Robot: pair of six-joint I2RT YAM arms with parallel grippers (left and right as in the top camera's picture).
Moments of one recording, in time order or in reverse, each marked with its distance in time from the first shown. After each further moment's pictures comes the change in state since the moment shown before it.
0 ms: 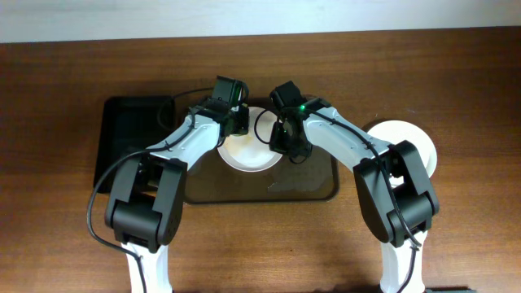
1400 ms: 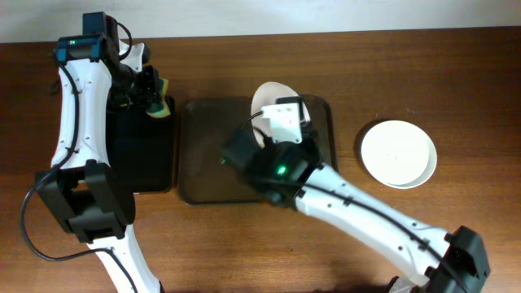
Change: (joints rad) left arm 0.458 0.034 0.726 -1.020 0.343 0.210; right arm 0.410 -0.444 -0.013 -0.325 1.104 0.002
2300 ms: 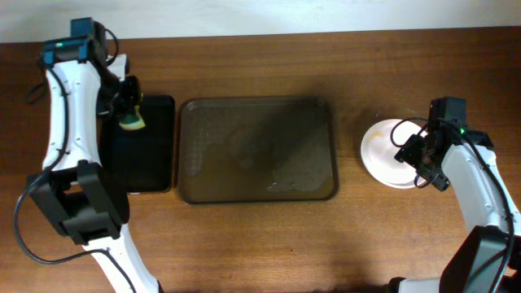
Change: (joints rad) left arm 0.051 0.000 -0.002 -0.072 -0.229 0.016; right arm -1.110 -0.109 -0.424 0.244 -0.853 -0.216
